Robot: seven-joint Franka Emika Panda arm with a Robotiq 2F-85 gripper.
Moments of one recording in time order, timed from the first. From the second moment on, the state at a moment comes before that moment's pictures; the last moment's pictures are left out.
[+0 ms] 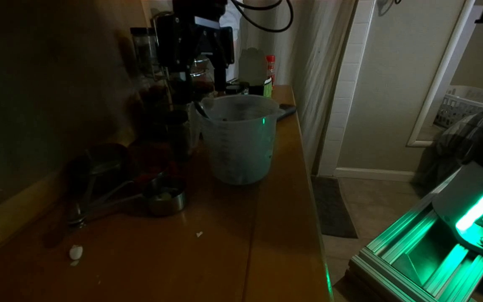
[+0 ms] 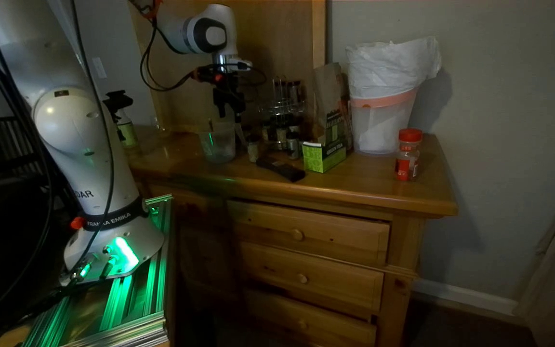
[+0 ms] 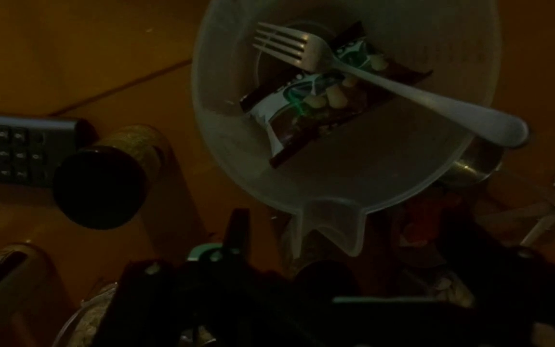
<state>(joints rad) 0.34 -0.11 0.40 -2.39 0.17 2.28 0.15</state>
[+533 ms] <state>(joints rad) 0.34 -0.06 0.42 -2.37 0.02 2.34 0.36</state>
